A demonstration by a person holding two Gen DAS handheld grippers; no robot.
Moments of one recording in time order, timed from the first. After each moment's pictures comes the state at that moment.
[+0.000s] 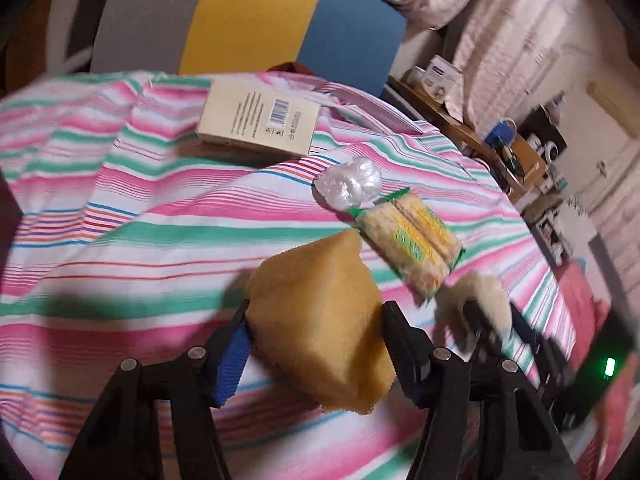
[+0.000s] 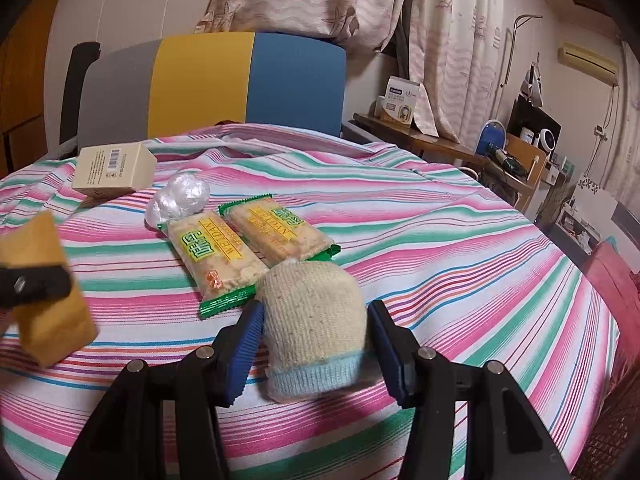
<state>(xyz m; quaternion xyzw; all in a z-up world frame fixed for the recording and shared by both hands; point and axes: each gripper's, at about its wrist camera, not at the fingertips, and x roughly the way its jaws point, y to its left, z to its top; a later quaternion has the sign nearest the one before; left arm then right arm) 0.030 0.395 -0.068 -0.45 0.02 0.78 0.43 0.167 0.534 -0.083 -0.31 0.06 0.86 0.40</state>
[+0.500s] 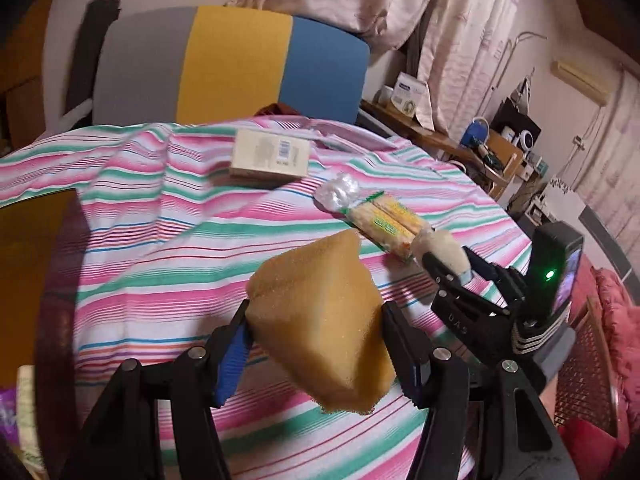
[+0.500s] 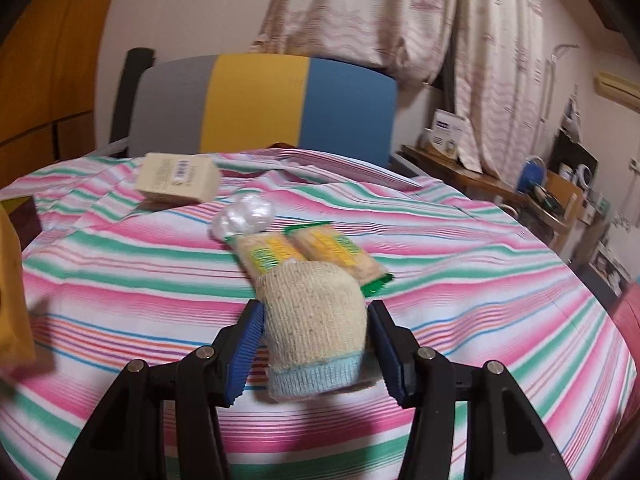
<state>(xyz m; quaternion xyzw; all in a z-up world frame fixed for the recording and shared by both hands) 0.064 0.308 -0.031 -0.38 0.03 0.80 0.46 0.159 0.506 -0.075 -0.29 0.01 0.90 0.31</state>
